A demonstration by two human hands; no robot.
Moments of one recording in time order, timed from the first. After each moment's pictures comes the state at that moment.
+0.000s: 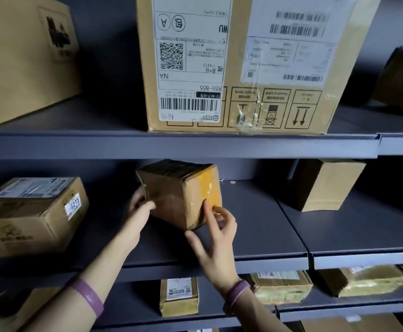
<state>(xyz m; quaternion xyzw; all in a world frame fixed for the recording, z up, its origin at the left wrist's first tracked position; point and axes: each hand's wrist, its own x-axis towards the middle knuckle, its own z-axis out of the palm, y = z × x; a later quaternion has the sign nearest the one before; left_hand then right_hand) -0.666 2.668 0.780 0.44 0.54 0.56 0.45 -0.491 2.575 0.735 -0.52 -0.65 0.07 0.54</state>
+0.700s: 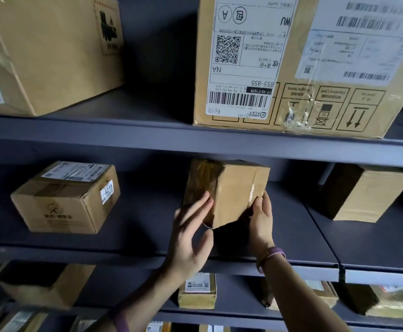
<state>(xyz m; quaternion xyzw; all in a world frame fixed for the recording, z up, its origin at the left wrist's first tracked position) -0.637 2.579 0.770 0.75 0.35 0.56 0.08 -0.460 2.647 0.751 -0.52 -0.36 0.39 0.68</state>
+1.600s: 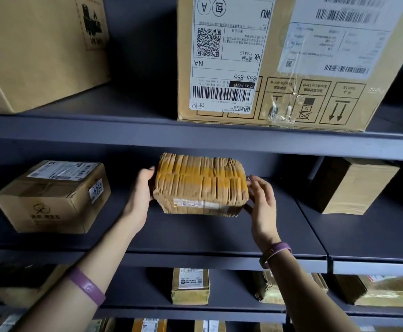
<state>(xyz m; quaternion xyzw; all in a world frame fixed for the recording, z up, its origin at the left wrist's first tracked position) -0.687 2.645 0.823 0.43 0.49 0.60 0.47 -0.445 2.626 0.785 -0.46 -0.41 0.39 0.68</state>
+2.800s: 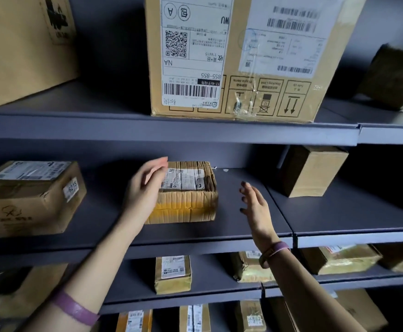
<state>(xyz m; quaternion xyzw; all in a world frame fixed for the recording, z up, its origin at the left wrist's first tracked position) -0.644 2.593 0.854 0.55 0.44 0.59 0.39 -0.412 2.576 0.794 -0.60 -0.38 0.37 0.60</state>
